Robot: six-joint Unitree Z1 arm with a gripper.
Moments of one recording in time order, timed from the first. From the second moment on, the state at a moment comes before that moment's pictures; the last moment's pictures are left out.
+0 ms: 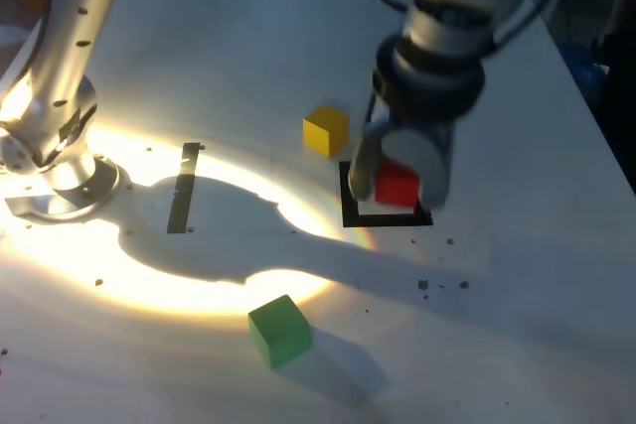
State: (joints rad) arm -0.23 2.13 -1.80 1.43 0.10 -0.09
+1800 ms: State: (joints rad) arm -0.09 2.14 -1.55 1.15 0.06 -0.05
